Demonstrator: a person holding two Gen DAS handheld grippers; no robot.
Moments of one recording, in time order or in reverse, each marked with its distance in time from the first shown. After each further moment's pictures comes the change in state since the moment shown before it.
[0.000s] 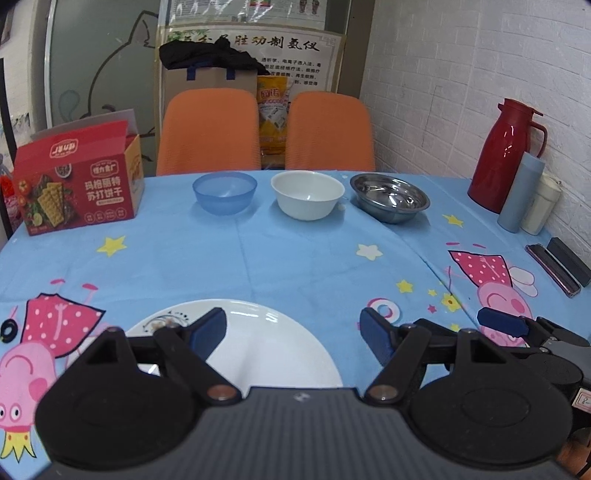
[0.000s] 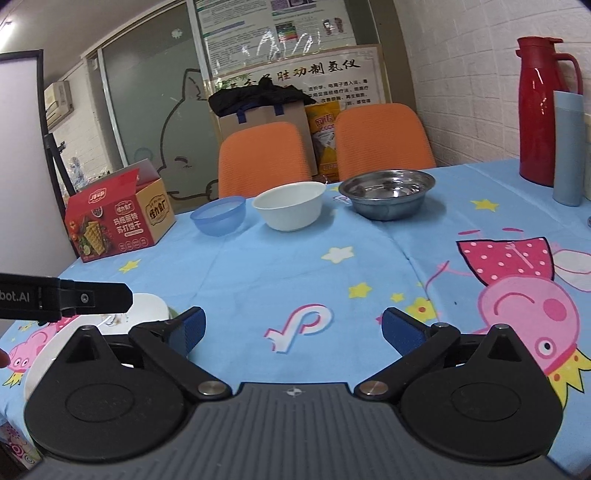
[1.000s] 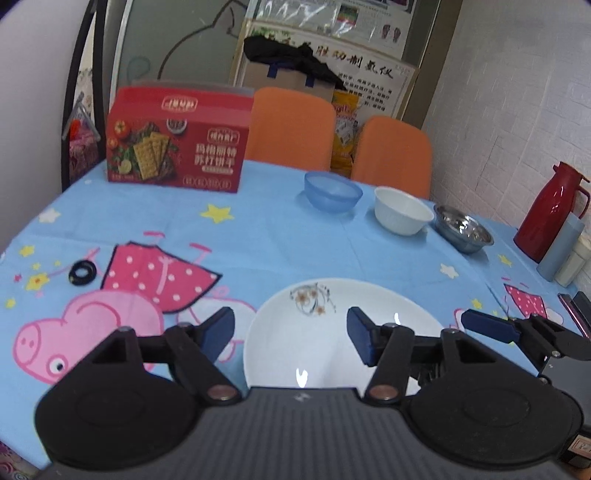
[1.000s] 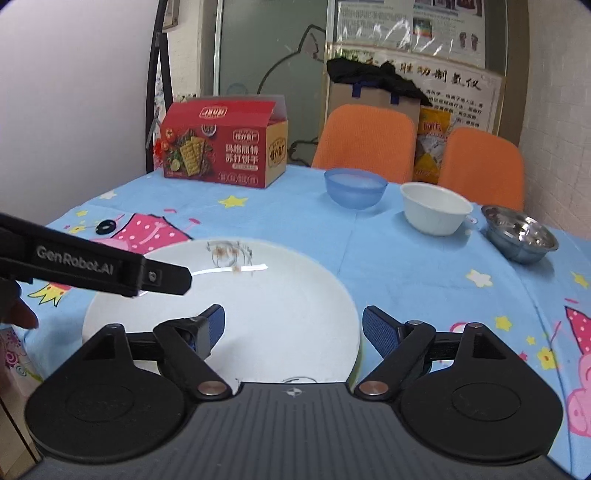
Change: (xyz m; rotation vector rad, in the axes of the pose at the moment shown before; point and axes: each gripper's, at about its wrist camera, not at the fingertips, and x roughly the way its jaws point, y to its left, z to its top) left arm -0.043 0.119 -0.035 -0.208 -0.076 0.073; right arm 0.014 0.131 -0.017 -0.378 0.052 0.136
